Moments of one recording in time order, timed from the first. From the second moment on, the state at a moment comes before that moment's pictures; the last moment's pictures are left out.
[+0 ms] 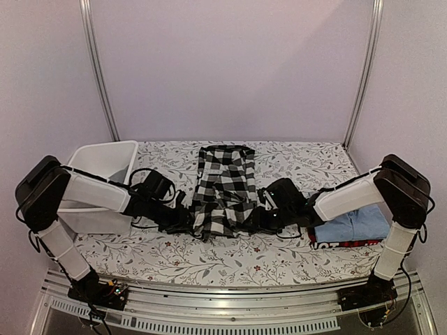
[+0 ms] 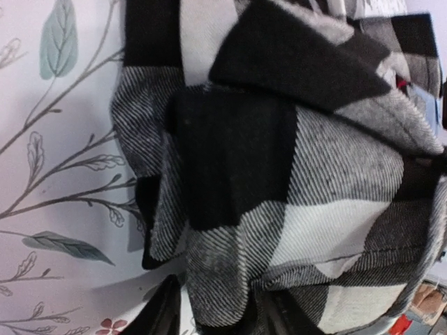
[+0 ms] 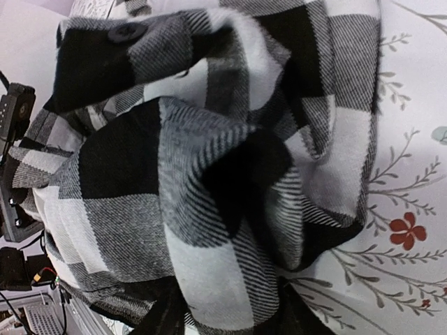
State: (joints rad) left arm -0.62 1.66 0.74 -0.07 0.42 -0.72; right arm 0.84 1.81 0.85 0.16 -0.21 0.86
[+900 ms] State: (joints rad) left arm -0.57 1.64 0.98 -0.27 0.49 -0.65; right arm 0.80 1.75 0.95 0.14 -0.26 0.90
